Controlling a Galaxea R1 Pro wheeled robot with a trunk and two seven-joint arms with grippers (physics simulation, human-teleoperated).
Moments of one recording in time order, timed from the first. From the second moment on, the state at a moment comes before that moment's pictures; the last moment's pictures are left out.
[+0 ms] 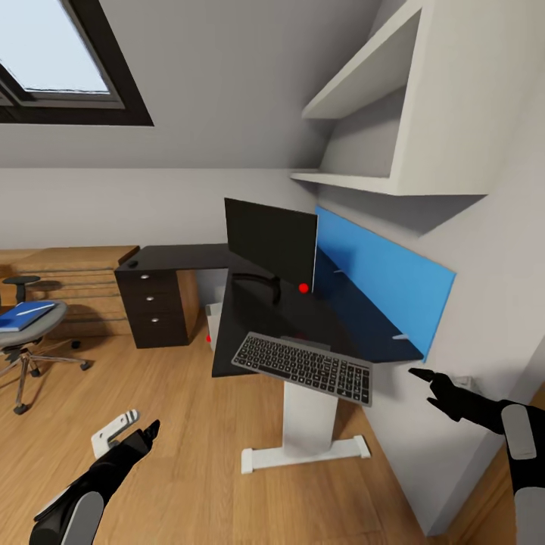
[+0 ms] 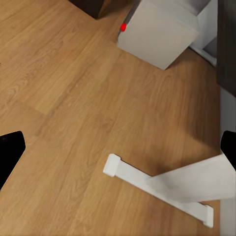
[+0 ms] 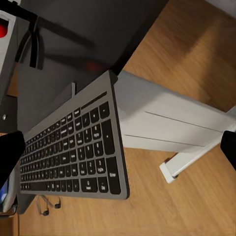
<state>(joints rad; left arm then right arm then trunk) -0.05 -0.03 0.21 -1.62 0.57 0.52 0.28 -0.59 -0.22 -0.64 -0.98 -0.49 0.99 0.32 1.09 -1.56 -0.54</state>
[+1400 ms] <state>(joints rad) -0.05 -0.03 0.17 -1.61 0.50 0.52 0.28 -0.59 -0.27 -0.63 -0.60 -0.49 0.86 0.95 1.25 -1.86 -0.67</state>
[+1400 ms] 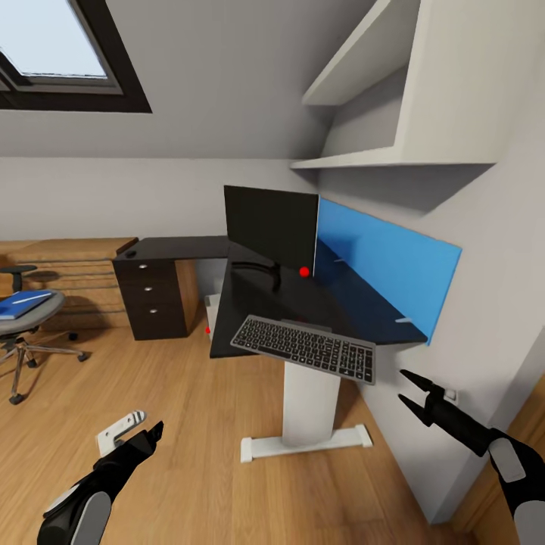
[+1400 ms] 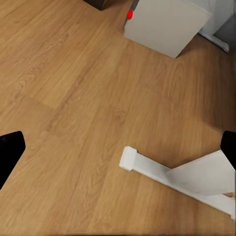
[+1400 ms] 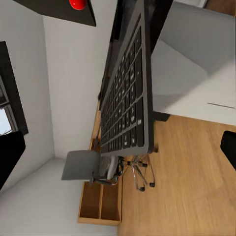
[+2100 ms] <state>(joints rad) -0.05 -0.03 0.16 -1.61 0.50 0.52 0.28 -0.59 -0.27 -0.63 -0.60 -0.49 0.87 1.02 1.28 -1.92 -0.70</state>
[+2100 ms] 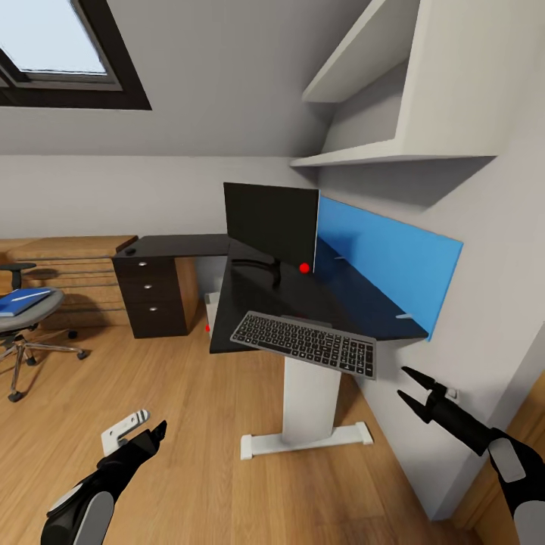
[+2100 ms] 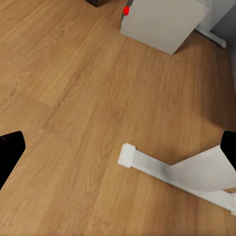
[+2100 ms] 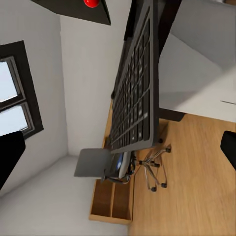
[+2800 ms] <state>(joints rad) -0.05 -0.03 0.15 -1.61 0.50 0.52 0.28 -0.59 -0.26 -0.63 -0.60 -0.49 0.87 1.04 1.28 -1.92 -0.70</state>
